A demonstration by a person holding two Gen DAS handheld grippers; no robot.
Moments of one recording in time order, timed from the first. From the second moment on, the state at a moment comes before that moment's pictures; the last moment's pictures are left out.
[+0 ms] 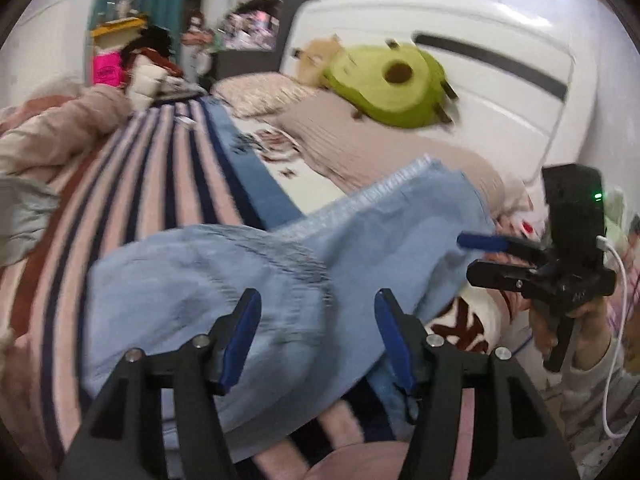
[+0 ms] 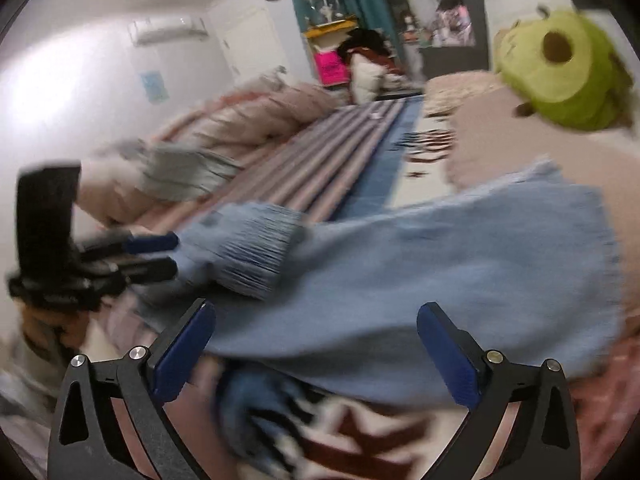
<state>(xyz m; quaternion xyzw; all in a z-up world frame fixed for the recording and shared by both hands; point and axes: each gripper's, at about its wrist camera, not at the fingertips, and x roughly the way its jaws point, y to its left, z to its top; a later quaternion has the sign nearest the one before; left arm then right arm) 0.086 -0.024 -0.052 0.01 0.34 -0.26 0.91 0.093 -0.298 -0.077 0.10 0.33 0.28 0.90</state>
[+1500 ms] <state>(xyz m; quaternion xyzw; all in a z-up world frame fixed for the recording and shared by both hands) 0.088 0.070 -0.130 -0.04 0.39 -0.13 0.91 0.122 -0.232 -0.140 0.07 0.40 0.22 0.89</state>
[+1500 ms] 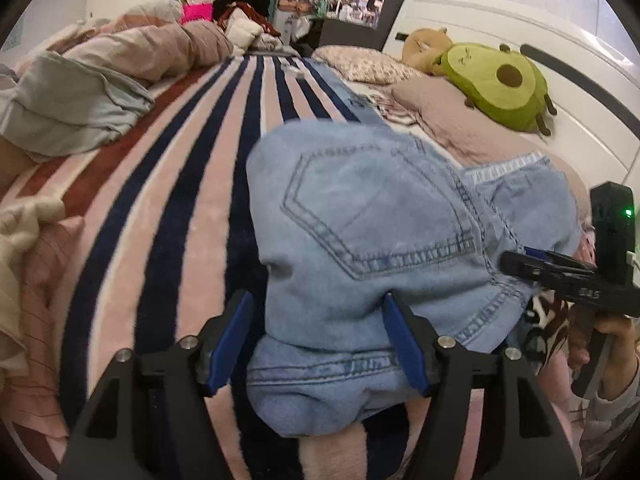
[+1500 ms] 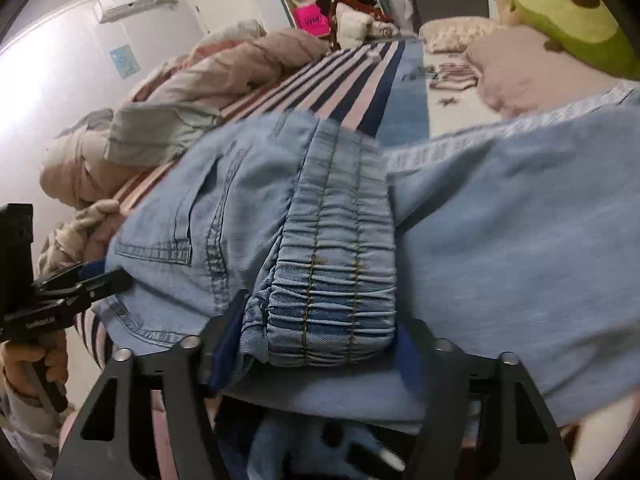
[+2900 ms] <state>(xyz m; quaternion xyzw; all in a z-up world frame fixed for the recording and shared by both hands) 0.097 0.020 -0.084 -0.05 0.34 -0.10 0.93 0.113 -0.399 -0.105 0.12 0.29 0.06 0.95</state>
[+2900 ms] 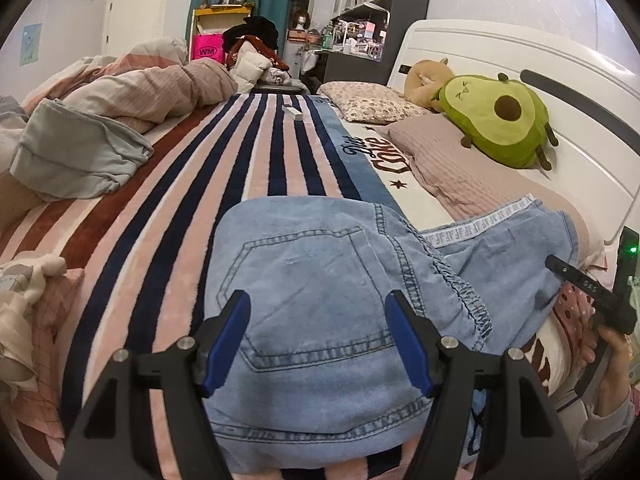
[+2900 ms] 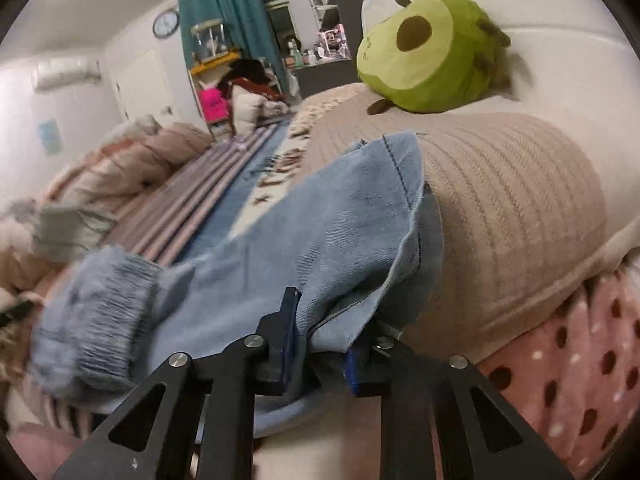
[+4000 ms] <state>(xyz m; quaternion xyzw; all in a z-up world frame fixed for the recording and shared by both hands) 0.068 0.120 -0.087 -0.14 0.30 -0.09 0.94 0.127 -0.113 -0.092 -0.05 0.35 0.33 0.88</state>
